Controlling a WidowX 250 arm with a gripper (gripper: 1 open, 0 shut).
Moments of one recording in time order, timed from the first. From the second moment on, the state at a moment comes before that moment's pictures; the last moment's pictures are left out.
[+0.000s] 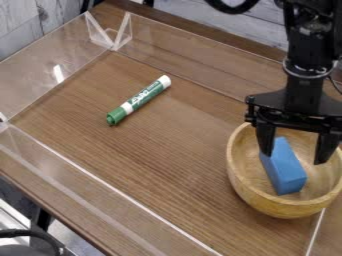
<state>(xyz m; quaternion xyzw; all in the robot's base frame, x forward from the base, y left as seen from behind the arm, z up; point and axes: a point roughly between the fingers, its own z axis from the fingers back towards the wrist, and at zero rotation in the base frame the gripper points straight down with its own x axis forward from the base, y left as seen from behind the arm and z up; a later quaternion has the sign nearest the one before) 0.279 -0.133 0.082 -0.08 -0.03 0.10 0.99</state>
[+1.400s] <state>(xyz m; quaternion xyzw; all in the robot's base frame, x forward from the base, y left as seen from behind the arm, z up) 0.285 -0.139 0.068 -0.09 -0.06 0.12 0.99</state>
